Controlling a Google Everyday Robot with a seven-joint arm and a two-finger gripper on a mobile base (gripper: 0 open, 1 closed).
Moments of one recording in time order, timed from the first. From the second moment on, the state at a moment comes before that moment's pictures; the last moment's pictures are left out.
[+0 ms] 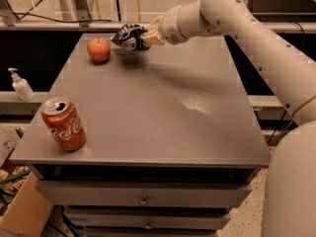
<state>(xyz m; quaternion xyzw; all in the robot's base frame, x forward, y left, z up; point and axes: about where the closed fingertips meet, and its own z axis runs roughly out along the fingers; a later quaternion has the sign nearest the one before) 0.777 0.018 0.914 -0.59 0.61 0.10 0.52</state>
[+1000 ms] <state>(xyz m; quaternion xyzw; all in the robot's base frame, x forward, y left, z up) 0.781 0.048 0.864 -0.63 0.61 0.10 0.47</state>
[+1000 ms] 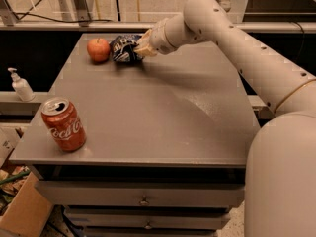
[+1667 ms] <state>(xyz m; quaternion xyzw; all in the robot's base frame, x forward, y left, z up) 0.771 0.059 0.865 -0.65 0.60 0.11 0.46</state>
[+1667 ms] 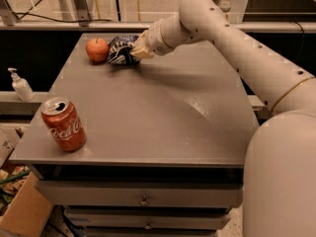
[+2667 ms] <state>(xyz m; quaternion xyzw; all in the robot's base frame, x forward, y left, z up) 0.764 0.040 0.880 -0.65 0.59 0.10 0.47</state>
